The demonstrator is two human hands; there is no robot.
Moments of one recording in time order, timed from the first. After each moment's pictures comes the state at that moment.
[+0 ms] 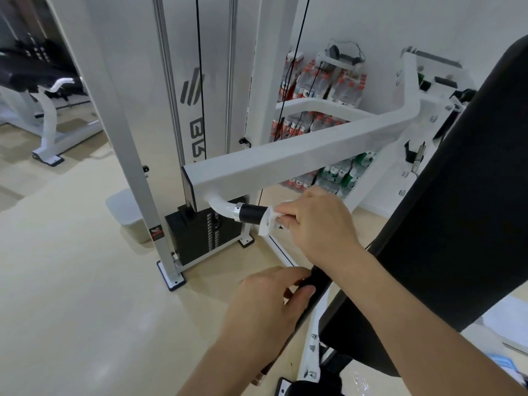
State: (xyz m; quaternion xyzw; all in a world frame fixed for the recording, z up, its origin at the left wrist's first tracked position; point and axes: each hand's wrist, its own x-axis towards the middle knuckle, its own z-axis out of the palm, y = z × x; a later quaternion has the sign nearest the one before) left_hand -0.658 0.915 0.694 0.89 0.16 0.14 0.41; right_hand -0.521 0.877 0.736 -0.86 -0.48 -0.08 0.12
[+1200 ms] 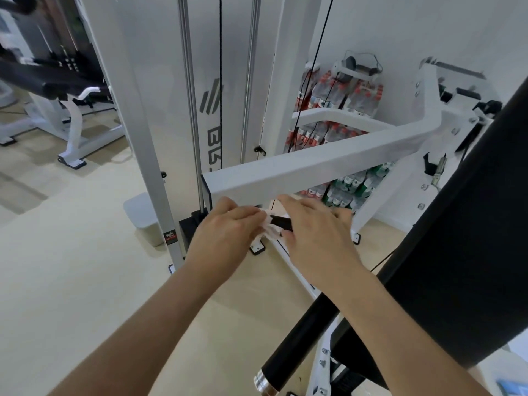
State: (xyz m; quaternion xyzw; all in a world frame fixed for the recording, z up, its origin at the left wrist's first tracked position) left_hand -0.626 1.032 0.672 0.94 0.10 0.31 0.08; right_hand -0.537 0.893 0.728 -0.87 -0.47 -0.09 0.09
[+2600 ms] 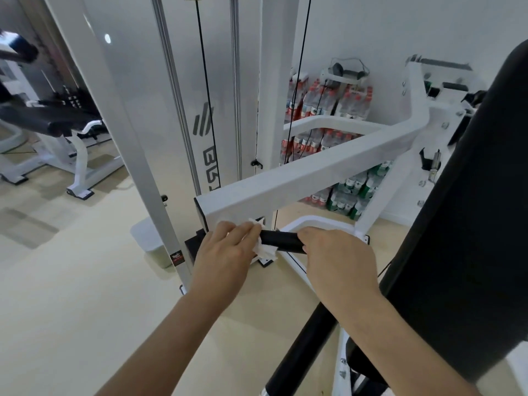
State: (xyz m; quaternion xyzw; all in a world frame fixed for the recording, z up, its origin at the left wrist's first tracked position) left_hand -0.621 1.033 0.656 0.95 0.12 0.28 -0.02; right_hand -0.538 0.867 0.736 -0.92 -0.38 -0.07 0.02
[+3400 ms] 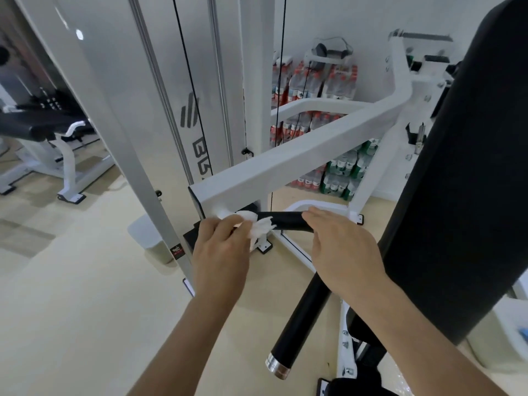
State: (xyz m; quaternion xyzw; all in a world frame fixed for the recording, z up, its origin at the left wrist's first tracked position) left_hand -0.639 1.008 0.660 0.91 0.19 0.36 0.04; right_hand -0.556 0.843 0.743 -0.93 -0.36 0.00 0.12
